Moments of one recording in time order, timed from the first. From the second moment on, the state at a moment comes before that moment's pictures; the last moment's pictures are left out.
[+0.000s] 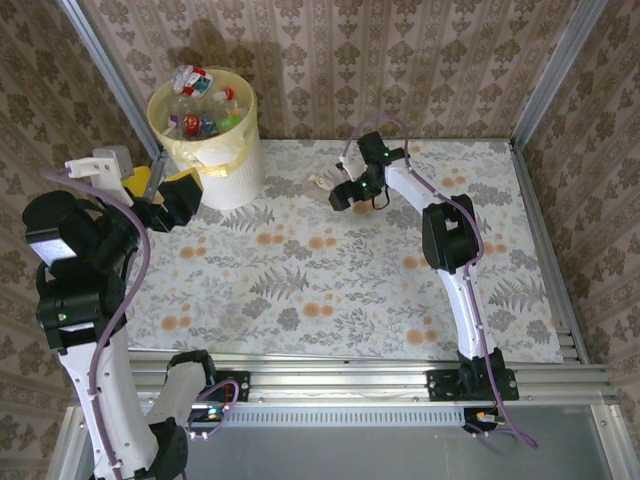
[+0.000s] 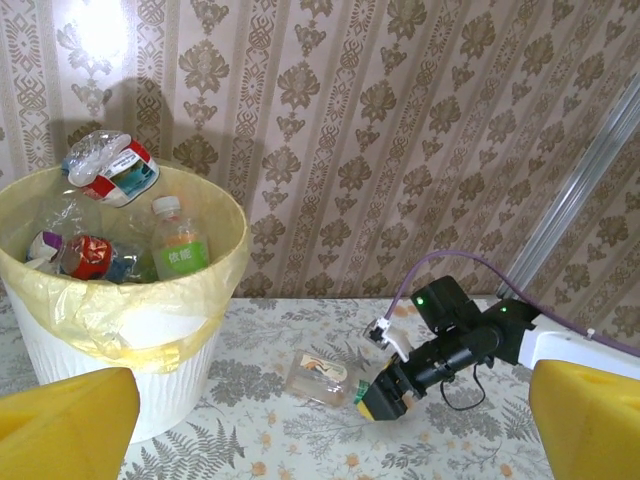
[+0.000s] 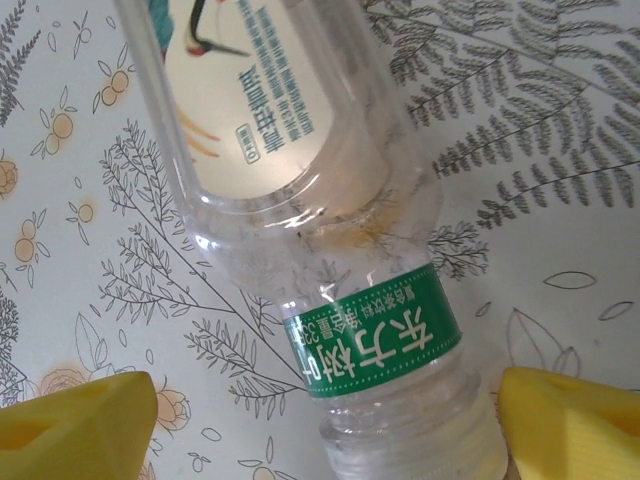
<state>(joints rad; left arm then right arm) 0.12 0.85 1.53 -0.79 0.56 -0.22 0.33 2.44 2.13 -0.83 -0.40 -0.16</state>
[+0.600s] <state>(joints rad) 0.11 0.85 1.46 -0.70 0.58 -0.29 0.34 2.41 2.00 -0.76 -0.34 -0.12</state>
